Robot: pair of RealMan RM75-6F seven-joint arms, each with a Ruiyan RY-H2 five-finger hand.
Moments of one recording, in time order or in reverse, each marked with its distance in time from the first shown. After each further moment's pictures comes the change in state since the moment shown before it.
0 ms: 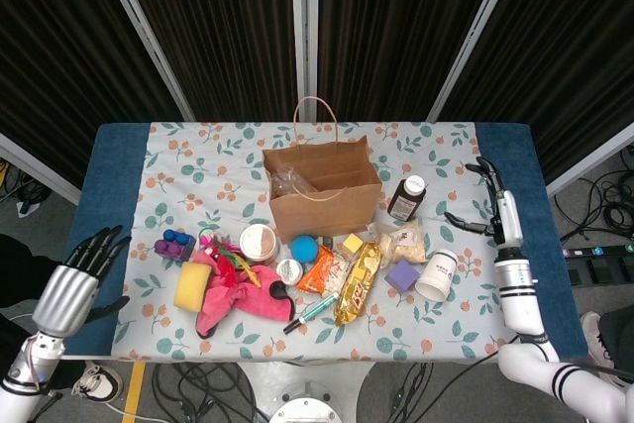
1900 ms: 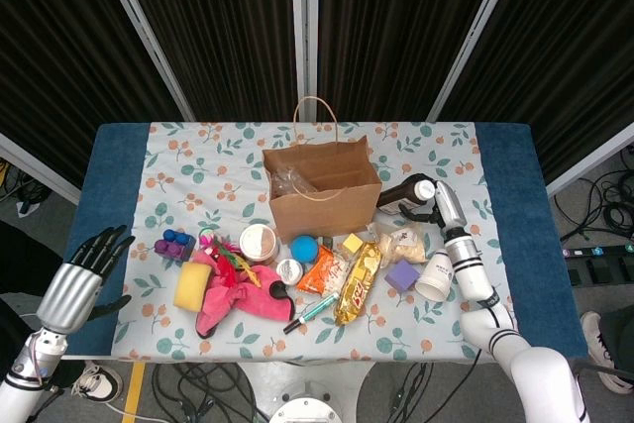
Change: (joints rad) left arm -0.016 -0.026 0.011 0.065 -0.011 -0.015 -0.036; right arm 0.237 -0.386 -0.052 0.697 -0.139 -0.201 0.116
